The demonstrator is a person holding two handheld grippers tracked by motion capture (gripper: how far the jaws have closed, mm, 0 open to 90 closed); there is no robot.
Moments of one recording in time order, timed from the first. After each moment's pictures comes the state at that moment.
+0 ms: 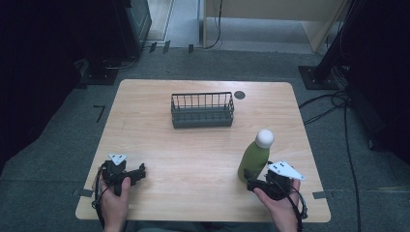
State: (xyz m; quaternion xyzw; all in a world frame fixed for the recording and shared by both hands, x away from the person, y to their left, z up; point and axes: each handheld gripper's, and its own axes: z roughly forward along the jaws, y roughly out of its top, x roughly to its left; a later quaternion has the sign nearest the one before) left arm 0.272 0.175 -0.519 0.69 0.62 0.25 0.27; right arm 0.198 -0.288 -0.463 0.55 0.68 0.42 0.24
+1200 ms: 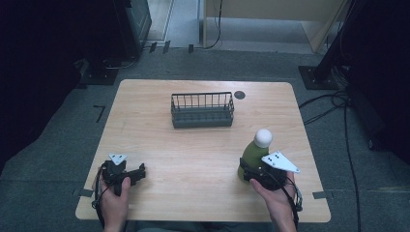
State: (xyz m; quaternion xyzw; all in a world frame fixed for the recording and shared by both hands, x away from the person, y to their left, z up) left arm 0.272 0.175 -0.519 0.69 0.62 0.25 0.27; right arm 0.215 -0.277 -0.445 0.51 0.68 0.44 0.28
